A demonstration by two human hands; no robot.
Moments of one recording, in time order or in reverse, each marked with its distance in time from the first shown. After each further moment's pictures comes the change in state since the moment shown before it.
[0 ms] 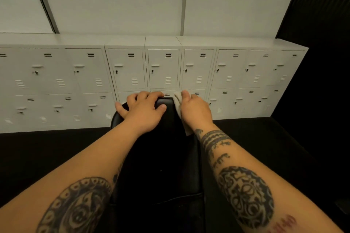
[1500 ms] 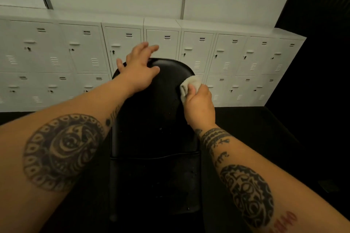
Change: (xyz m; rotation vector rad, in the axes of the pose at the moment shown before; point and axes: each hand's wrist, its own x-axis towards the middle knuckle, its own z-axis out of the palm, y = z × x) left_hand -0.013 -0.025 -0.001 -0.232 0.134 0.200; right_hand -0.087 0.044 0.036 0.152 0.234 0.113
